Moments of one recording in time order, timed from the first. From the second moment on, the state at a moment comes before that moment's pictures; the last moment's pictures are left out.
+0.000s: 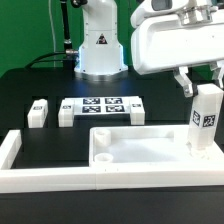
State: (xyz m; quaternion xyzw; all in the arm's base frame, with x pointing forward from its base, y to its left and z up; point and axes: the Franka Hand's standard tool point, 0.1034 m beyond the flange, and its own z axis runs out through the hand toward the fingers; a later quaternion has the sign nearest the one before) arm 0.648 0.104 0.136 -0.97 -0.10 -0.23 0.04
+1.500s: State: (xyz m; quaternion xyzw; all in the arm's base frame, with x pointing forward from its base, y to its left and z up) arm 0.640 0.105 0.129 -0.95 -0.10 -0.30 0.04
